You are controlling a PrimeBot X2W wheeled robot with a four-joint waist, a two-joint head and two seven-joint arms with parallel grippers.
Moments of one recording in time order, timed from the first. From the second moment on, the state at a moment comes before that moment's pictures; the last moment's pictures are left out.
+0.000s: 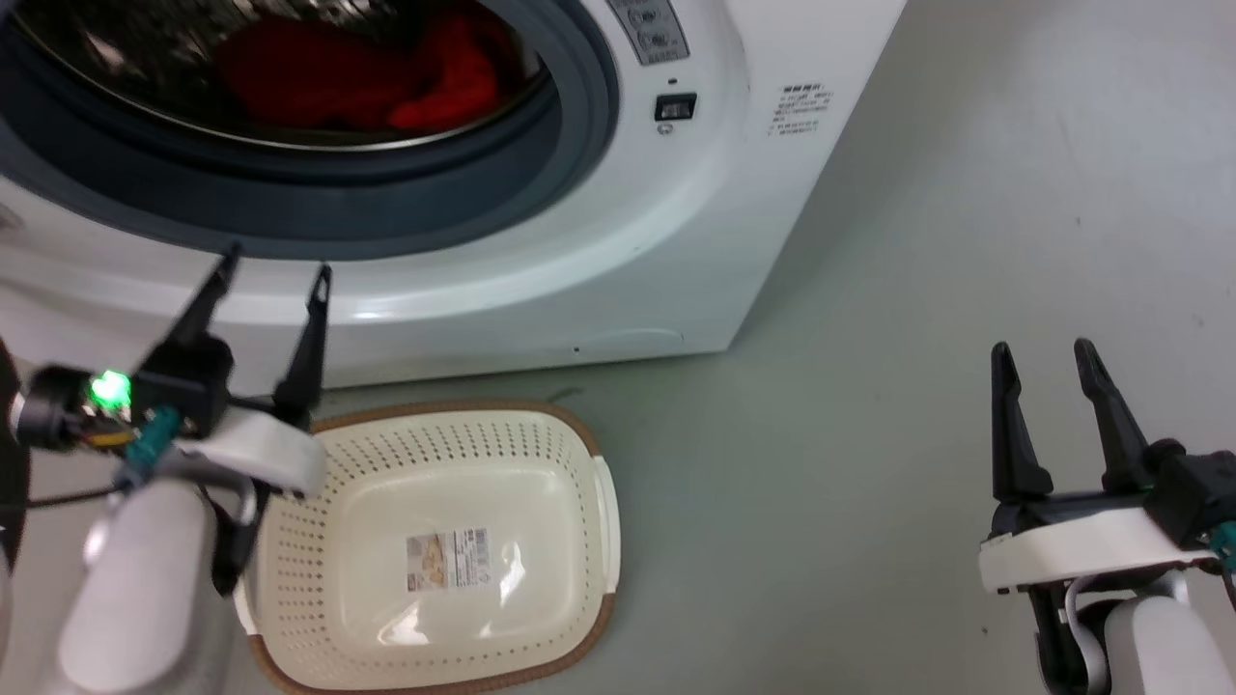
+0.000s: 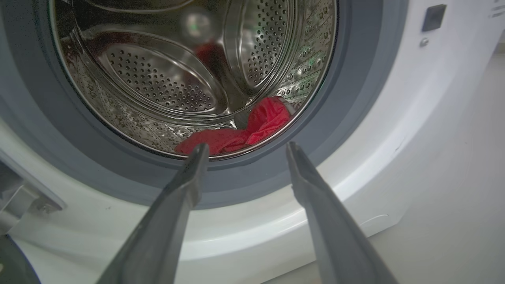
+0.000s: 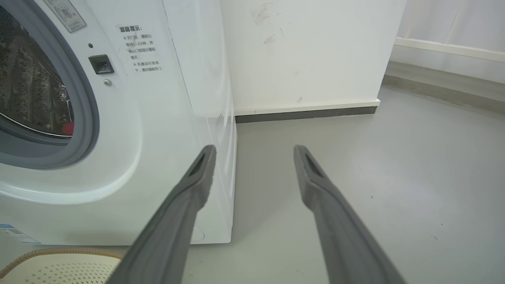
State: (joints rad) left arm -0.37 0.32 -0.07 0.30 -0.06 -0.13 -0.26; right arm -0.14 -0.05 -0.06 0.12 0.13 0.13 -0.26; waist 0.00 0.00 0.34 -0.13
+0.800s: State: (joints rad) left arm -1.65 0.74 -0.67 0.69 -0.39 -0.13 0.48; right arm -0.29 -0.05 0.05 0.05 0.22 0.13 -0.26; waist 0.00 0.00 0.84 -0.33
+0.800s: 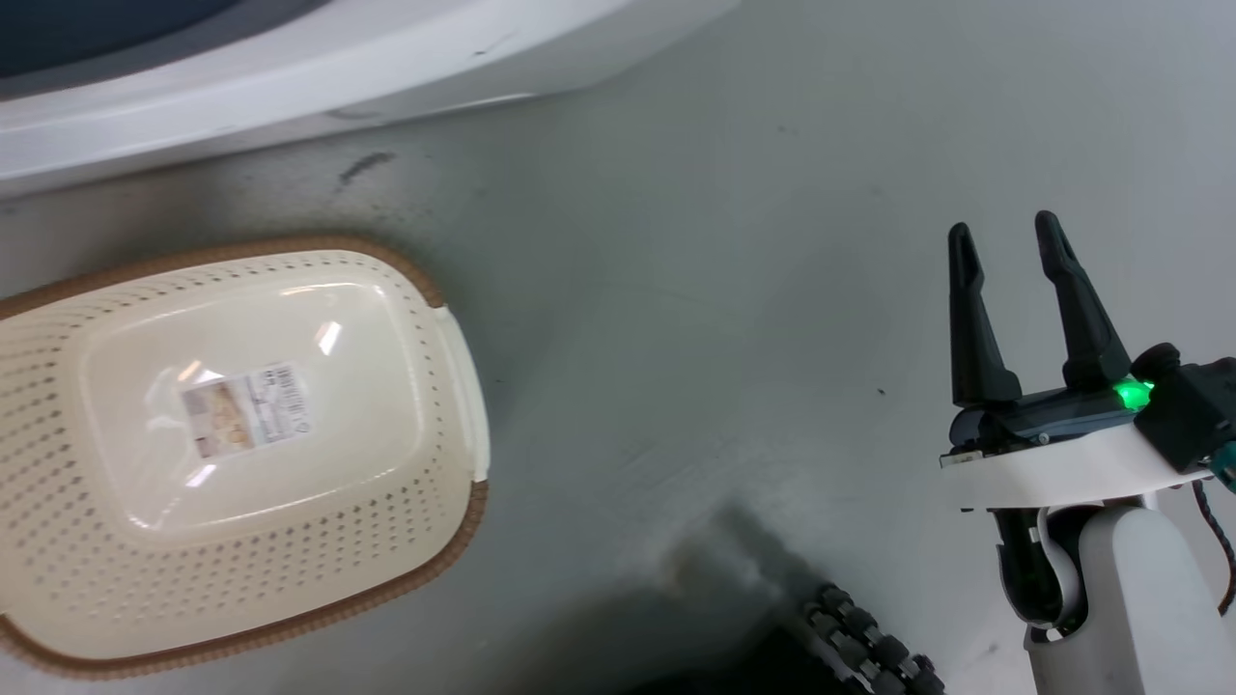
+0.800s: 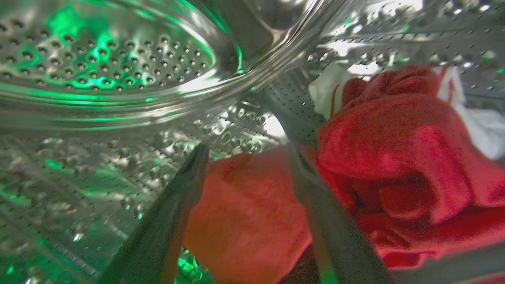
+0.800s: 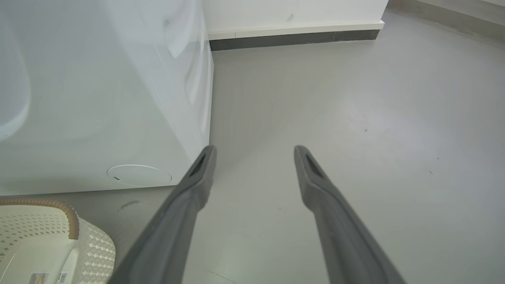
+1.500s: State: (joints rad) left arm -1.85 0.83 -0.79 0.88 -0.61 -0.13 0.88; right arm -0.26 -0.05 0.14 -0.01 0.32 0.13 -0.26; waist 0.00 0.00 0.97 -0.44
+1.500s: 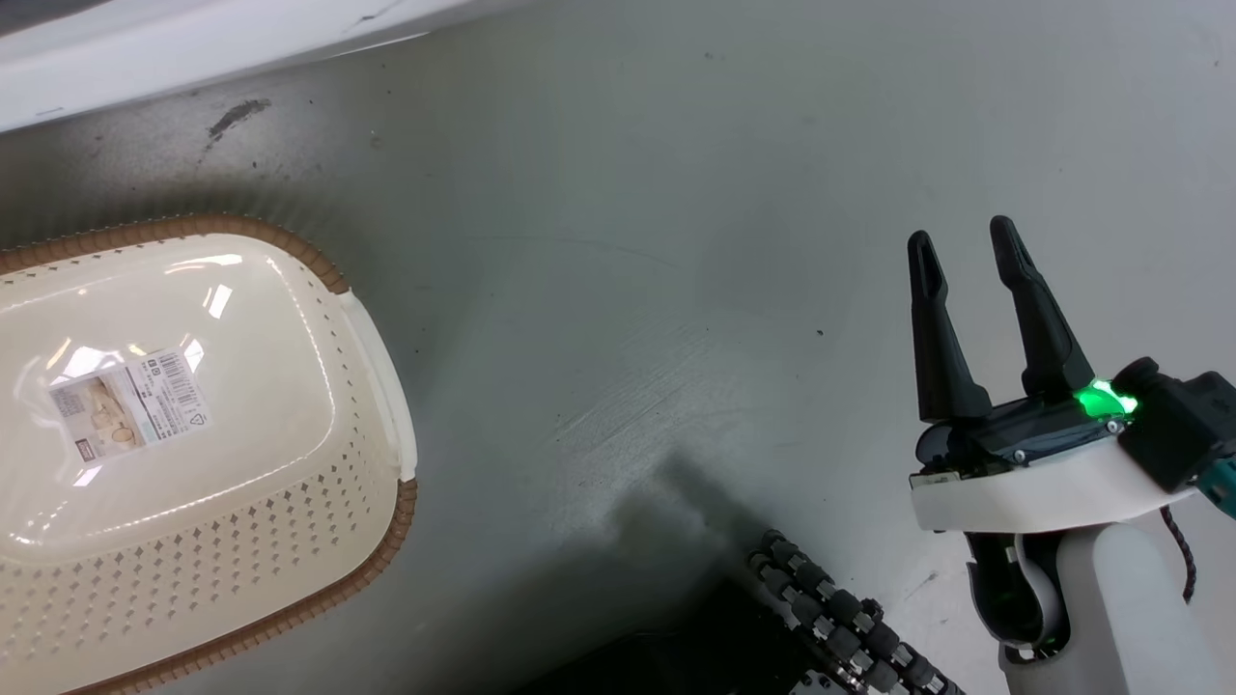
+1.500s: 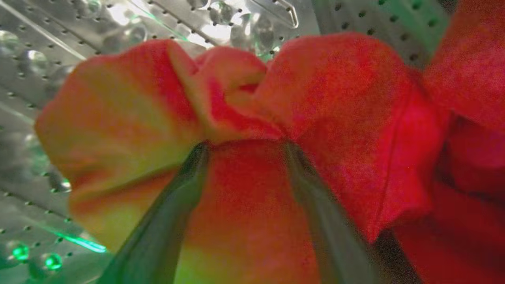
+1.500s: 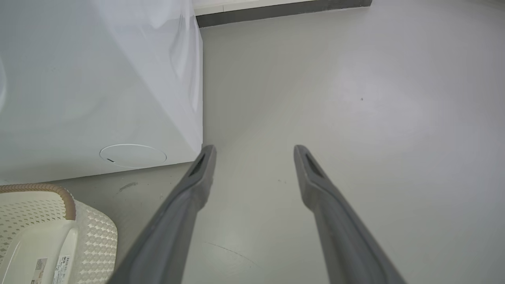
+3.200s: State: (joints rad) left arm -1.22 0.61 -0.76 0.91 -0.76 -0.02 -0.26; right arm -0.24 -0.05 -0.02 0.06 0.15 0.13 -0.26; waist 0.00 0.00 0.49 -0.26
